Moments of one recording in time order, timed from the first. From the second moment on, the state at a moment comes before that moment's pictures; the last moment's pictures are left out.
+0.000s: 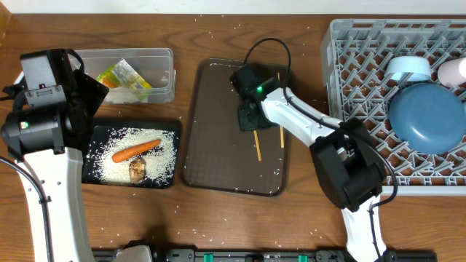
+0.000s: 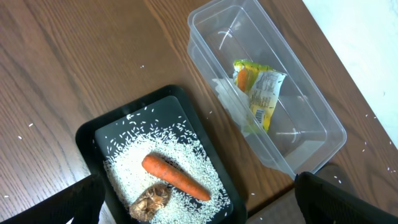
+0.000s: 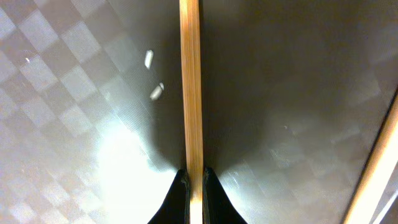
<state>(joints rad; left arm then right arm) 0.21 1.31 1.50 -1.16 -0.26 -0.78 0.59 2.18 1.61 -0.82 0.03 0.49</state>
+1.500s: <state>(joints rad) 0.21 1.31 1.50 -1.16 -0.26 -0.78 0.00 1.88 1.61 -0.70 -0.01 0.01</state>
